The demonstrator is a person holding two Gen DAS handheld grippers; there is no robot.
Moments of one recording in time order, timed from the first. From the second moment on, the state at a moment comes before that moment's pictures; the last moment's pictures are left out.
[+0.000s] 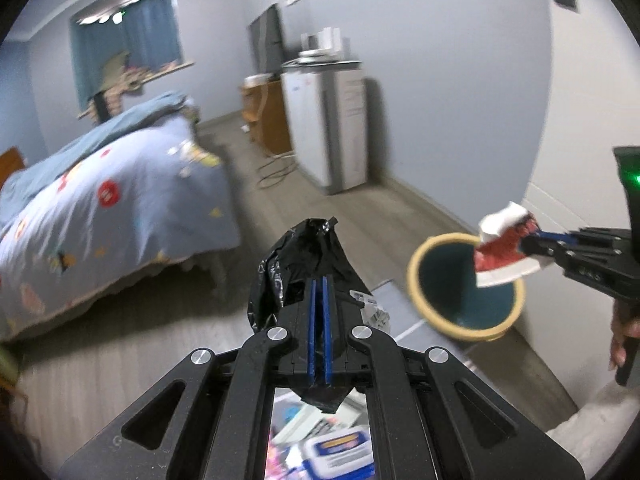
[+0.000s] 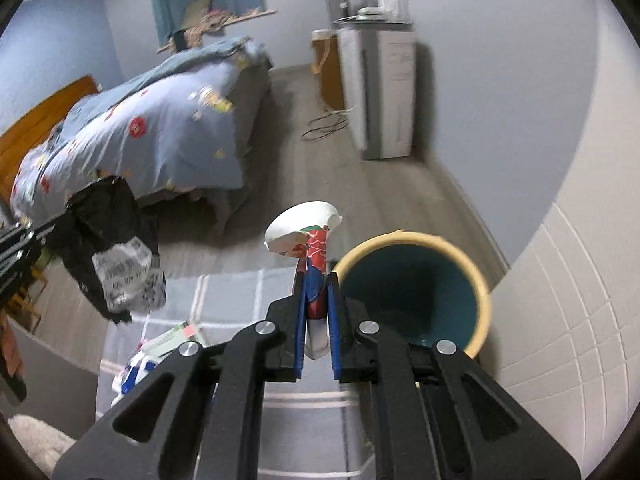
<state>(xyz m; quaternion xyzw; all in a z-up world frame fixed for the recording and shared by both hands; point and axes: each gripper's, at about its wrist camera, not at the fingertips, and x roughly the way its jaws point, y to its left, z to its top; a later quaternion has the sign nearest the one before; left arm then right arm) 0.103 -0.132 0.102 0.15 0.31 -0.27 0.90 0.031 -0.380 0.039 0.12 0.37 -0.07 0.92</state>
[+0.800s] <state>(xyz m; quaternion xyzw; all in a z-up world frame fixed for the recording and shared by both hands) 0.119 -0.302 0.021 0.17 0.37 -0.36 0.84 0.058 -0.494 -0.054 0.21 0.43 -0.14 0.87</state>
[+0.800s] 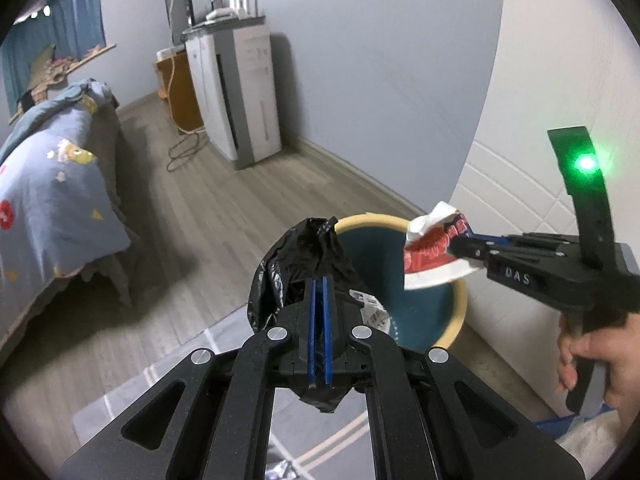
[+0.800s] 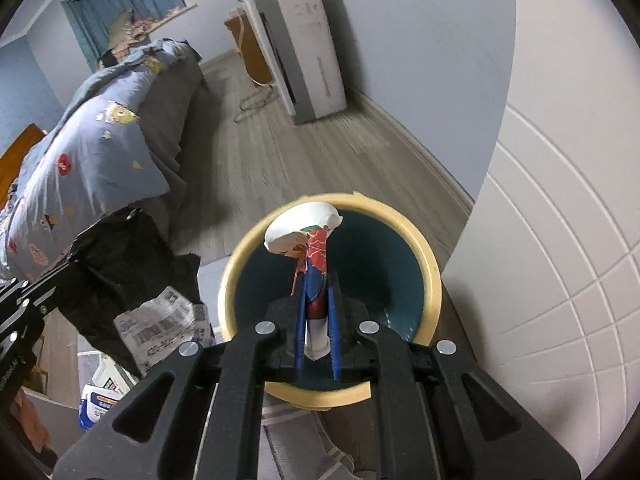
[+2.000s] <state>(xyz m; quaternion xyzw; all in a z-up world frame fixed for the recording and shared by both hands) 0.130 -0.250 0.003 0.12 0.35 -0.30 0.88 0.065 -0.459 -0.030 0.16 0.42 -0.14 0.88</state>
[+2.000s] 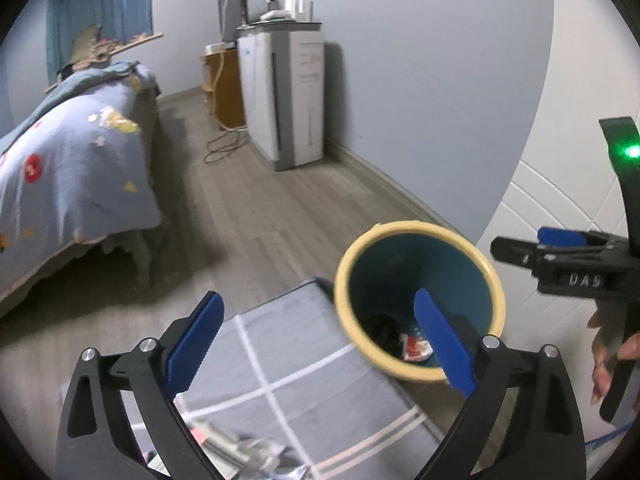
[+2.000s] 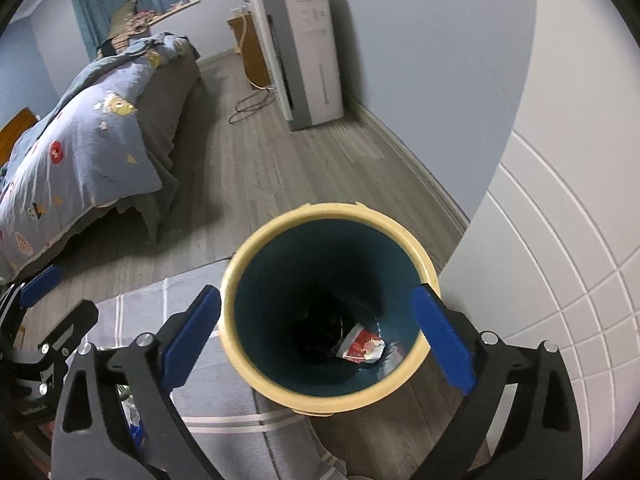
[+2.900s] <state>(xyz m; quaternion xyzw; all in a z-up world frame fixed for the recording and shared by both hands) 0.077 -0.005 0.019 0.04 0.37 -0.15 0.92 0.063 -0.268 0.002 0.09 0.41 -0.01 0.91</state>
